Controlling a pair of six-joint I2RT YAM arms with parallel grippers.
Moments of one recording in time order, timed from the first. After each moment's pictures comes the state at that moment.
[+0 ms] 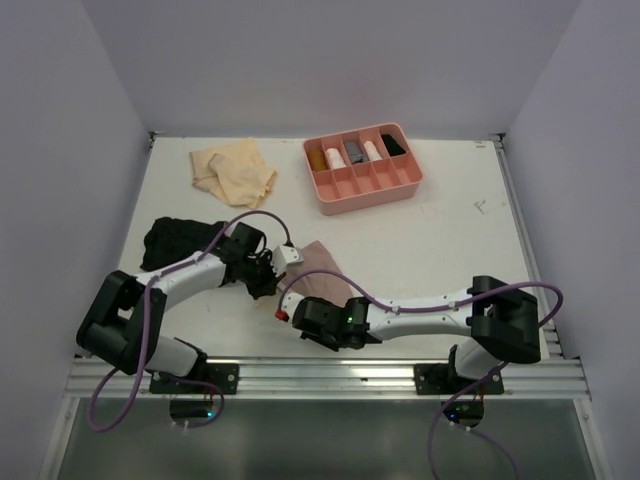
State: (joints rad) left arm -0.46 1.42 0.67 -0.39 0.44 0.57; right arm 1.36 1.59 0.93 -0.47 0.24 0.13
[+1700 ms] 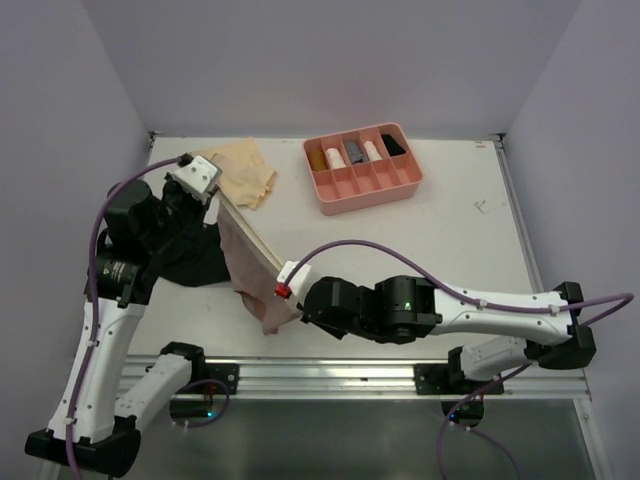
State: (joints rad) left arm -0.18 0.85 1.16 -0.50 0.29 0.37; right arm 1.49 1.37 1.44 -0.95 0.40 0.21
